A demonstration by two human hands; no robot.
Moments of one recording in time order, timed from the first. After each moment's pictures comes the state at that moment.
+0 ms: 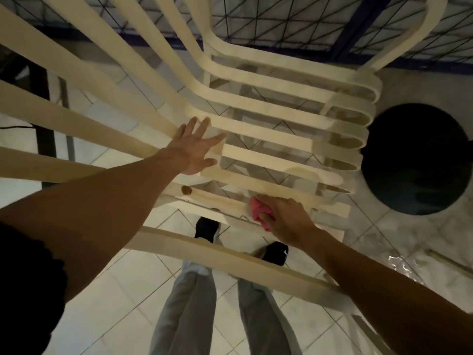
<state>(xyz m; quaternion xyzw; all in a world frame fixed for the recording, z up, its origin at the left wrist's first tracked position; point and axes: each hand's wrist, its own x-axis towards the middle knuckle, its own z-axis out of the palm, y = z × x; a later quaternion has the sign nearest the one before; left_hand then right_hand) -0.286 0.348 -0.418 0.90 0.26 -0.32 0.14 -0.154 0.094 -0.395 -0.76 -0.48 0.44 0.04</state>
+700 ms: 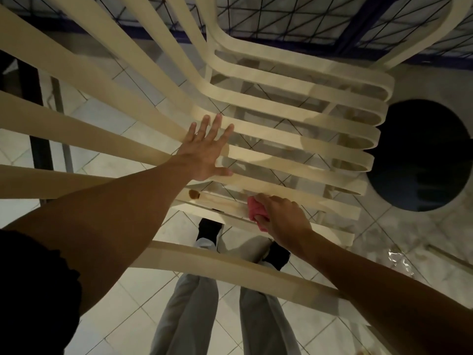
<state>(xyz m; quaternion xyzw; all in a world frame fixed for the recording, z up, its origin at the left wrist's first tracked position) -0.285 0.351 -0.434 0.91 0.23 -0.33 0.14 -0.183 0.119 -0.396 -0.77 -0.50 0.40 0.02</state>
